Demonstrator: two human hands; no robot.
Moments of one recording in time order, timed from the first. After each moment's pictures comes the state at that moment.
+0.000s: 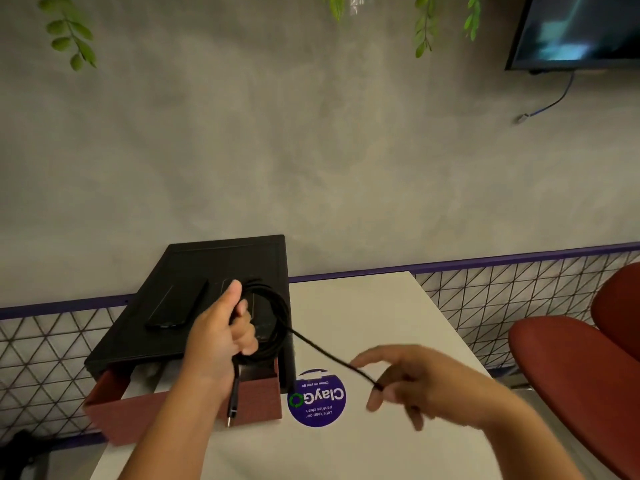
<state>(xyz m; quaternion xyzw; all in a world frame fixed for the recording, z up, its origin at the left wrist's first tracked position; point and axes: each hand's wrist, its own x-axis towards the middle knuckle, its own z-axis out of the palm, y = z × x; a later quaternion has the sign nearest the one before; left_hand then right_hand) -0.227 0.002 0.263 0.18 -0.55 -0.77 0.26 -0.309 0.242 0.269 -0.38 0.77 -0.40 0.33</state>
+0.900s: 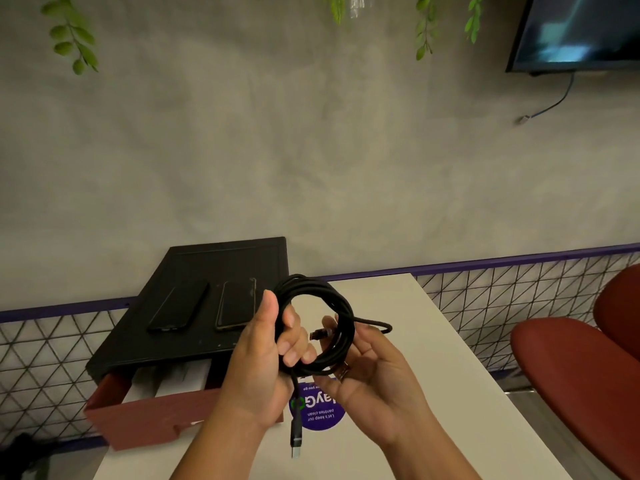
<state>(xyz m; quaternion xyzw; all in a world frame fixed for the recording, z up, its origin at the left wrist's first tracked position) -0.223 0.055 0.268 0.02 -0.45 -0.87 0.21 -0.270 0.171 0.259 0.03 0.29 -0.87 0.39</state>
